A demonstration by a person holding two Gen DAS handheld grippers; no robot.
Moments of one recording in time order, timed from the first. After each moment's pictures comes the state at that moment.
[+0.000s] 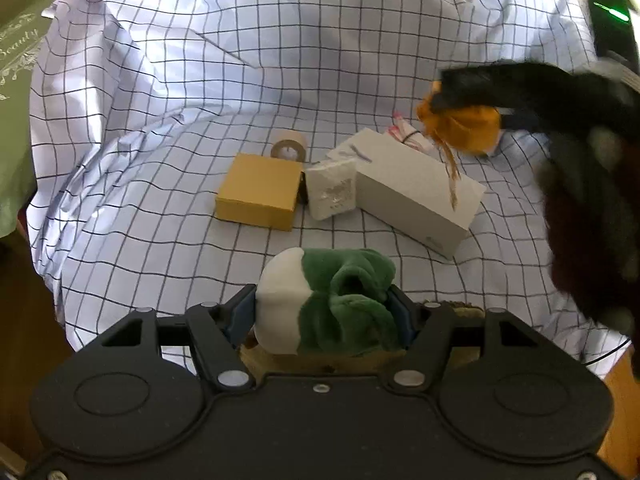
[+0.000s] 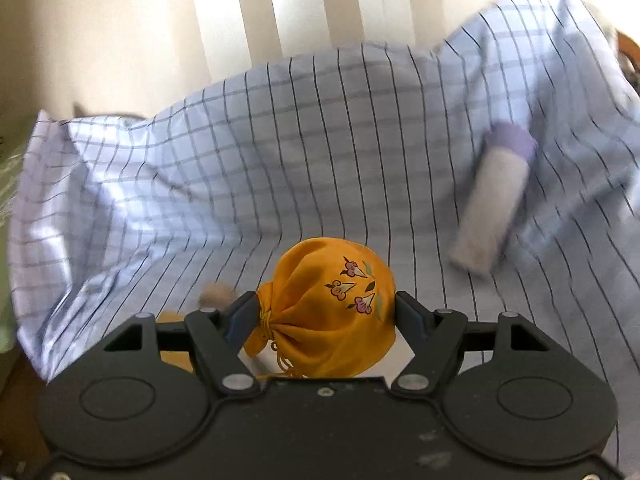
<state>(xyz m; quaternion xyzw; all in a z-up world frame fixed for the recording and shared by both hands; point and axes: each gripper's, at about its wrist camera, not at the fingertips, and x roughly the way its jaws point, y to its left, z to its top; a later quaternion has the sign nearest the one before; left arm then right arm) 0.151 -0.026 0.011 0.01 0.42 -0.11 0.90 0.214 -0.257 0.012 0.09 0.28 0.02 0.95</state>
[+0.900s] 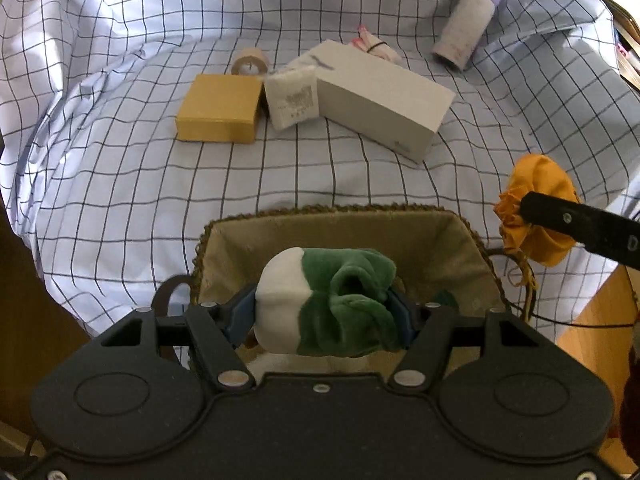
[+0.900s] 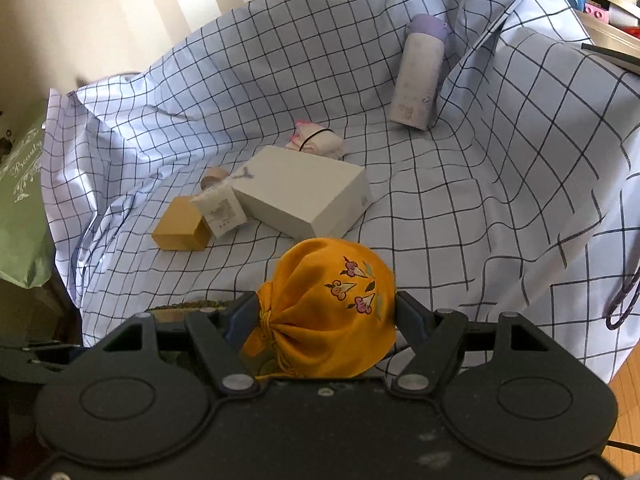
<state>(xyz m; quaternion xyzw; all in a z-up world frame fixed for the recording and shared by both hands) 0.131 -0.037 -0.005 0.04 0.52 -0.15 0.84 0.069 -0.291 -0.024 0.15 0.37 0.02 0.92</state>
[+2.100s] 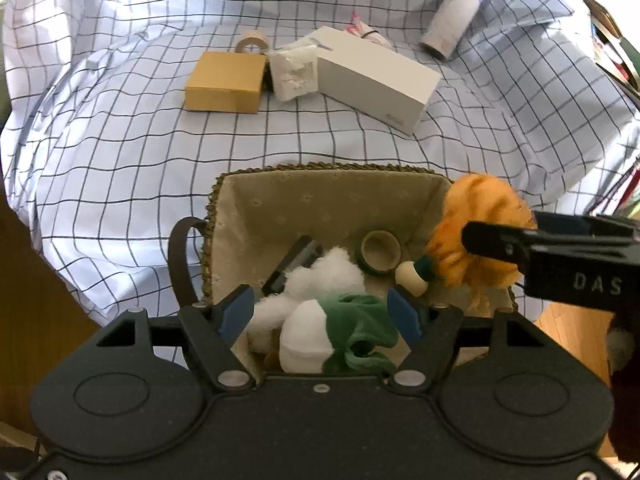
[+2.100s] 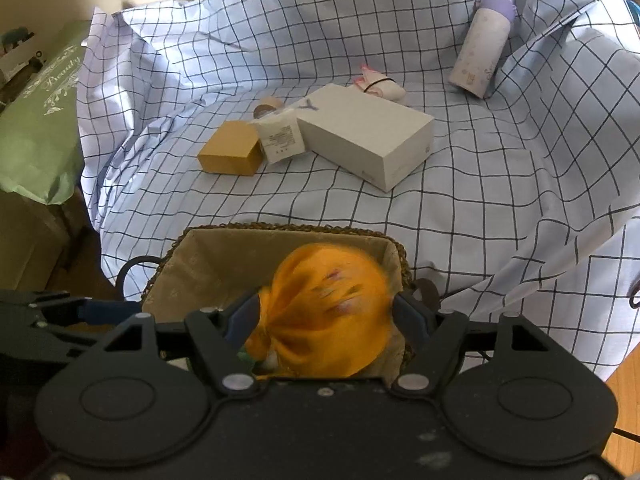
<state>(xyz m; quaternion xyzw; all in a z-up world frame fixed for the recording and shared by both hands) 0.101 -0.006 -0.008 0.02 0.52 -0.17 0.84 0.049 -0.239 -0.025 0.09 0.43 0.08 0.90</state>
